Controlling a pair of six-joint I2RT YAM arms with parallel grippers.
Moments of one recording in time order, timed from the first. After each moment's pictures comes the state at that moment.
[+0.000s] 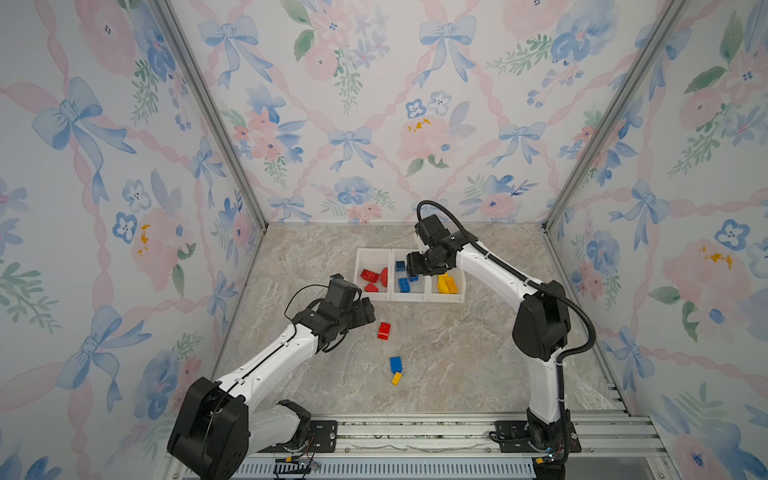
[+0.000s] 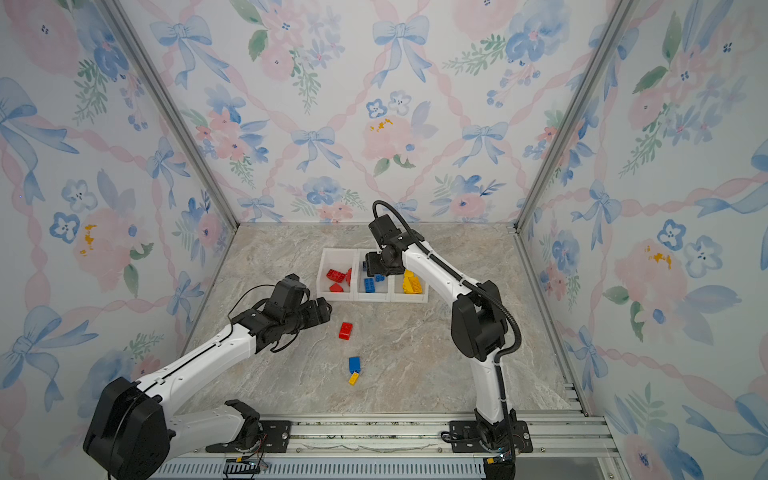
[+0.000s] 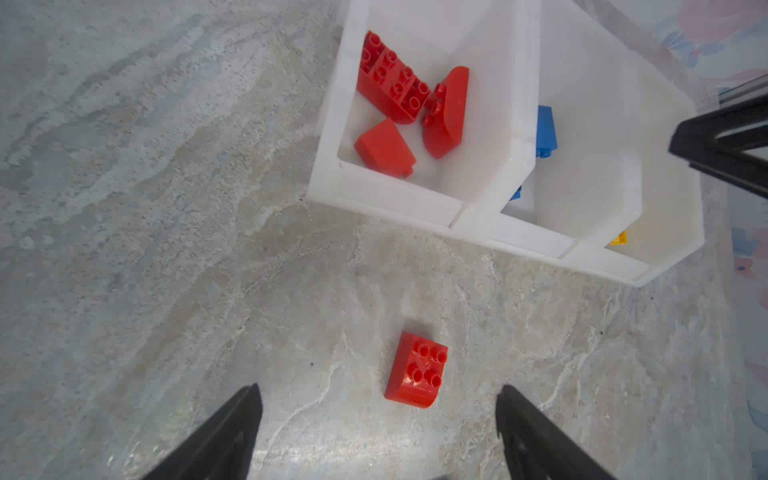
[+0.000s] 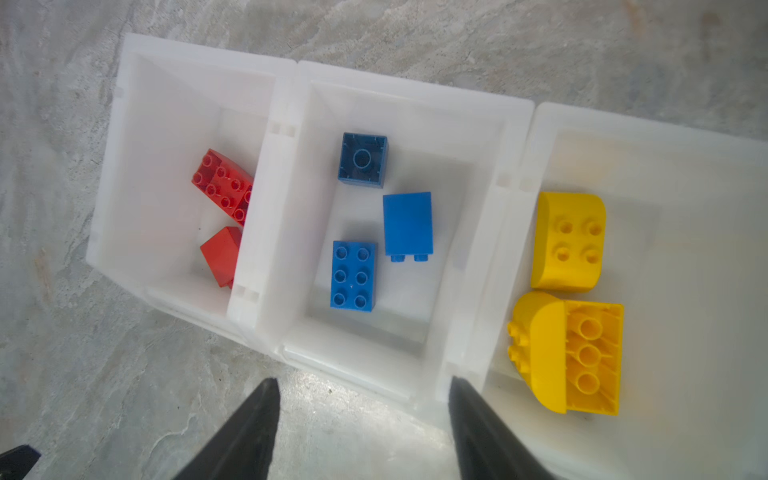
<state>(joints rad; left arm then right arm) -0.49 1.21 0.75 -0.42 -0.06 -0.71 0.59 2.03 1.87 -0.88 -0.01 0.38</state>
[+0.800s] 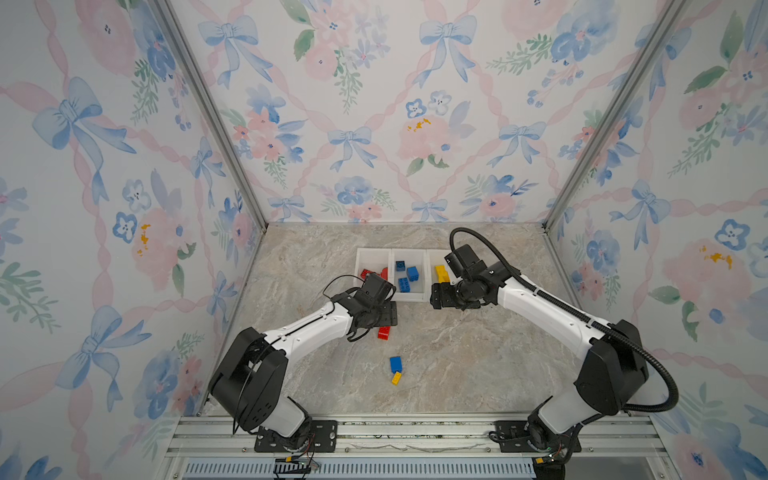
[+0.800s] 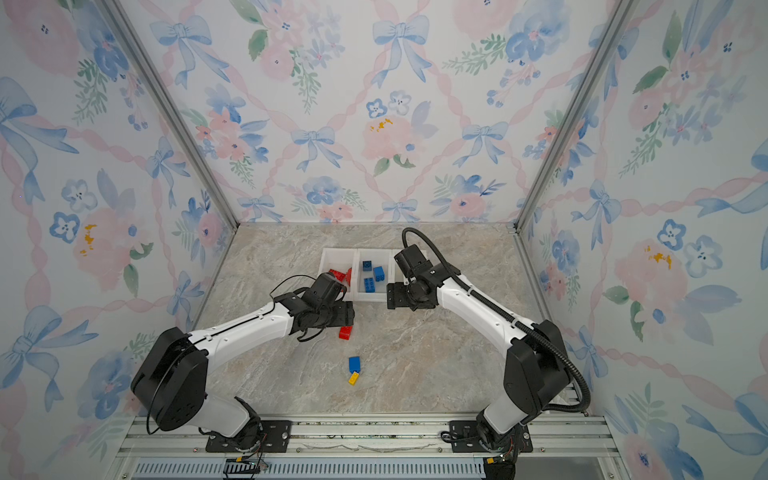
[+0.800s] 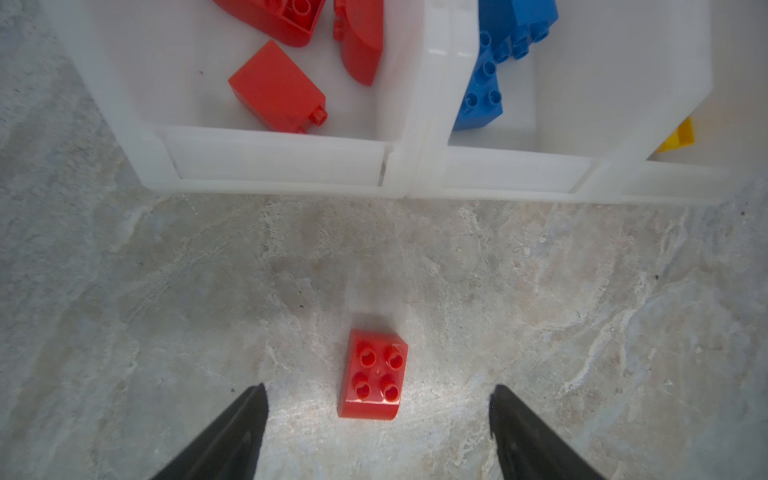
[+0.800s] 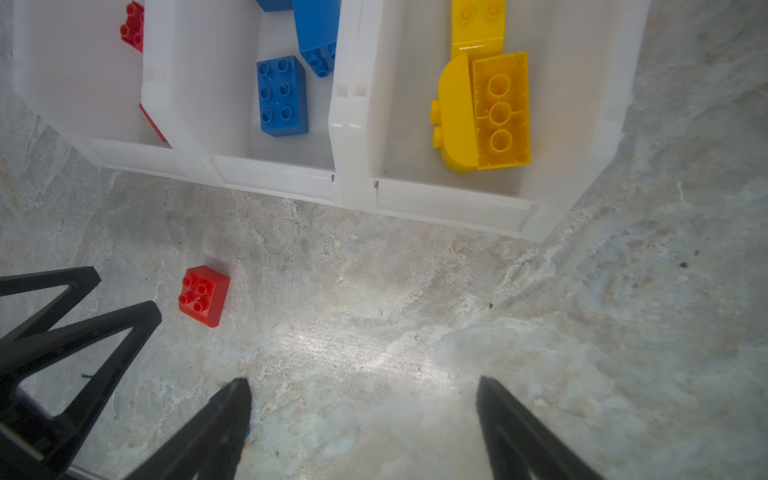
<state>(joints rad) -0.67 1.52 0.99 -0.51 -0.13 -0.63 0.61 1.57 1.29 -0.84 0.00 0.50</state>
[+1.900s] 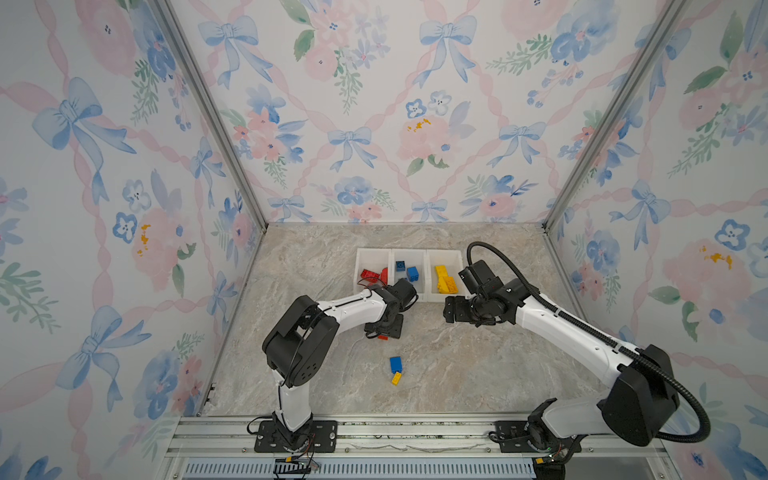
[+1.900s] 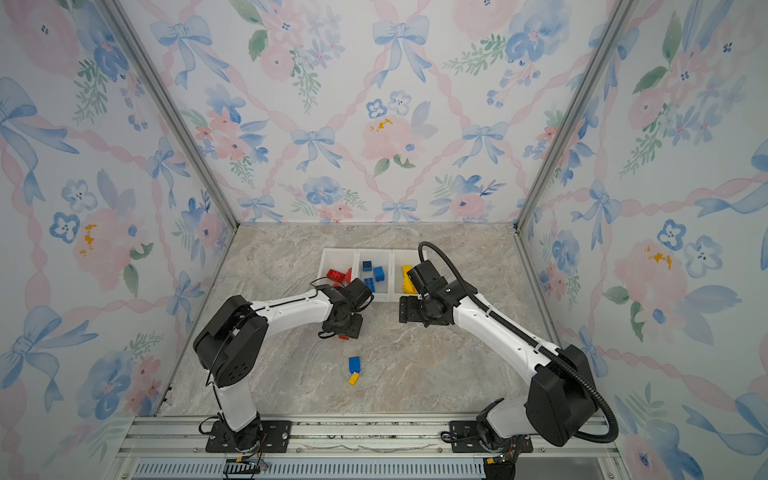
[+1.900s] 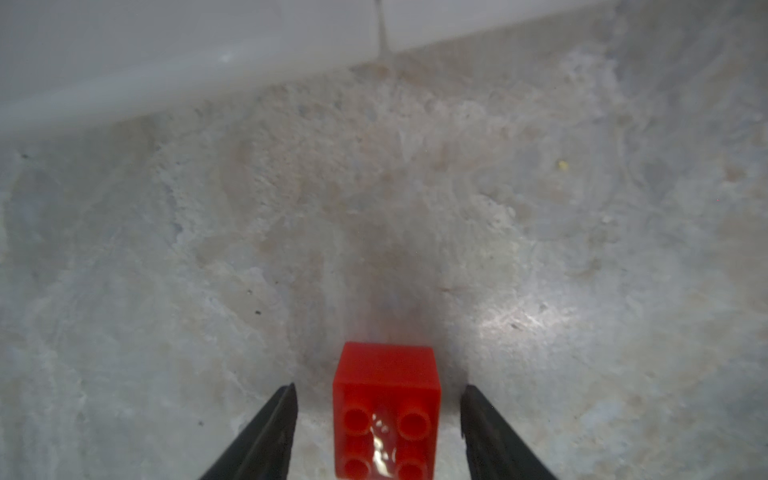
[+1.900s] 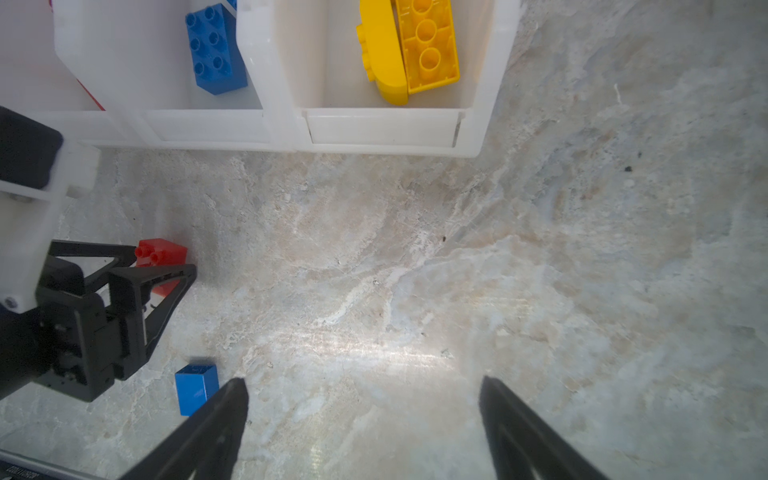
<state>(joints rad) -0.73 1.86 1.19 -0.74 -0.19 -0.51 0.59 1.41 1.12 -0.84 0.03 0.57</state>
